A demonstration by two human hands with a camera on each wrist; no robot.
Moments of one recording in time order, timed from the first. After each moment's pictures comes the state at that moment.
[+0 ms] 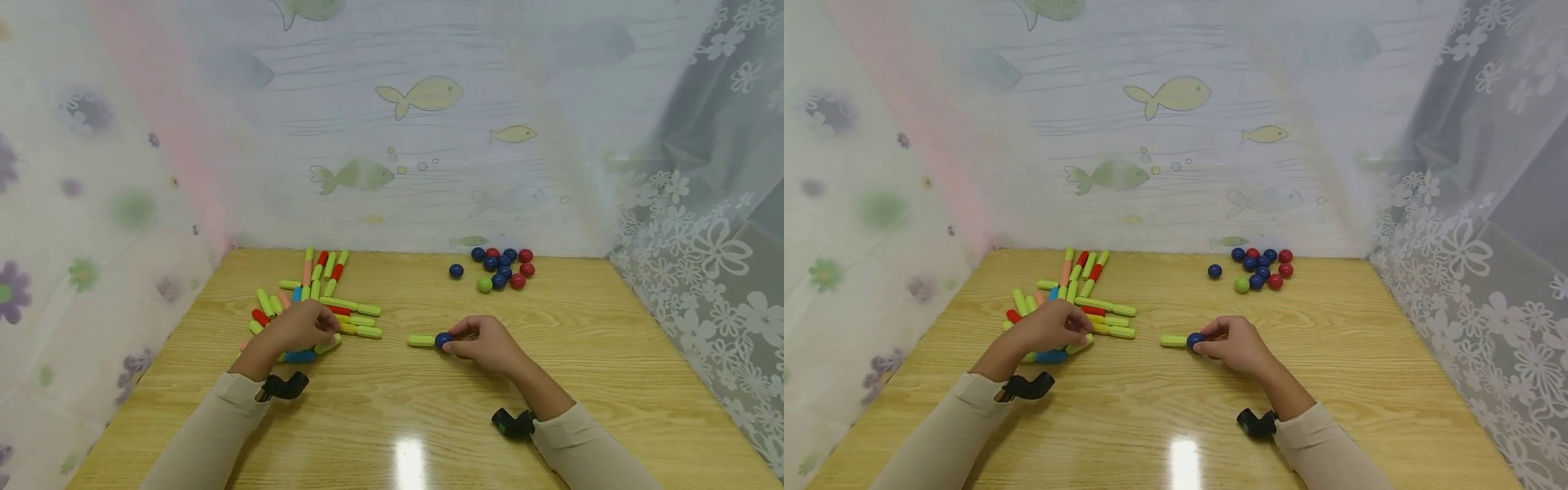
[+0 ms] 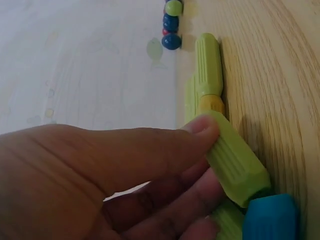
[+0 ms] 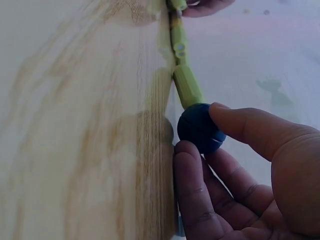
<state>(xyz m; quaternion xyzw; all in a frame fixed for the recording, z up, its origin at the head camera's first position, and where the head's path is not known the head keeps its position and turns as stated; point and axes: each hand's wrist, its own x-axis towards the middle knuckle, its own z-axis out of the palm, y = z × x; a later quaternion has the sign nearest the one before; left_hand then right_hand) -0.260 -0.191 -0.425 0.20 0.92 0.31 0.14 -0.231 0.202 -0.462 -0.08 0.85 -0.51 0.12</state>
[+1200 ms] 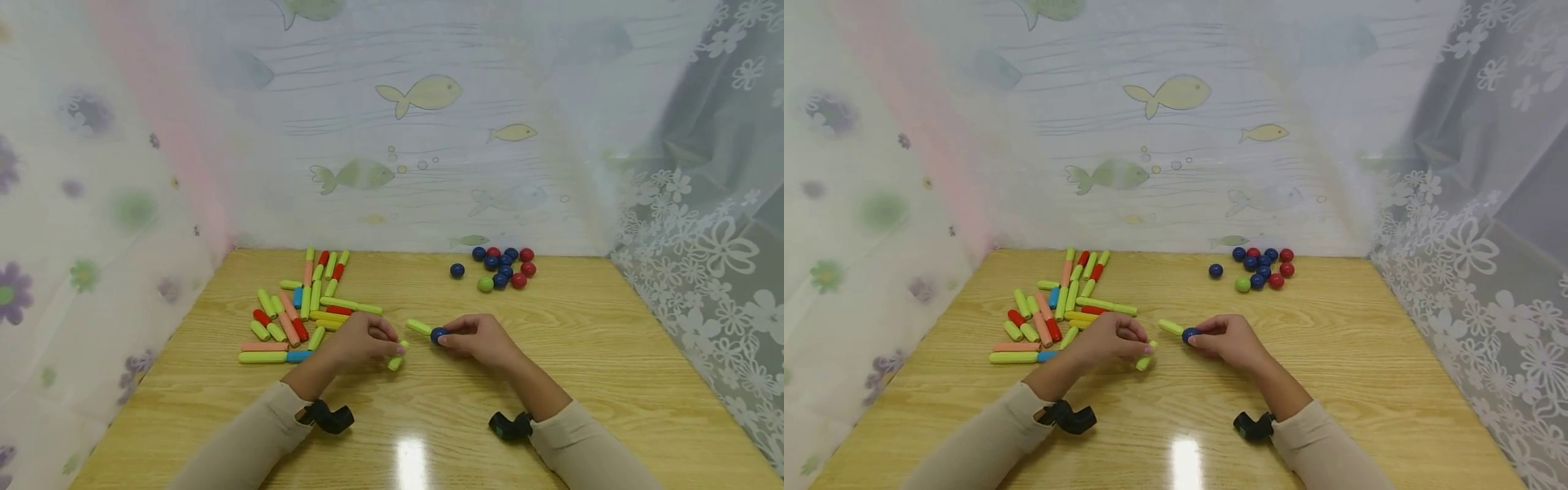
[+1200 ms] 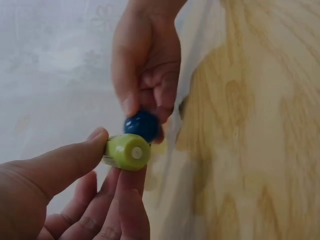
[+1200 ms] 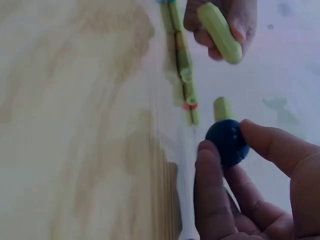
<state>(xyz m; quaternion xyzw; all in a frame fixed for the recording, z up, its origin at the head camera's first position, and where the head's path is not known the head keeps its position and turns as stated) -0.236 -0.100 -0.447 0.14 0.78 0.58 0.21 -0.235 0.194 -0.463 -0.06 0.79 -0.59 0.16</state>
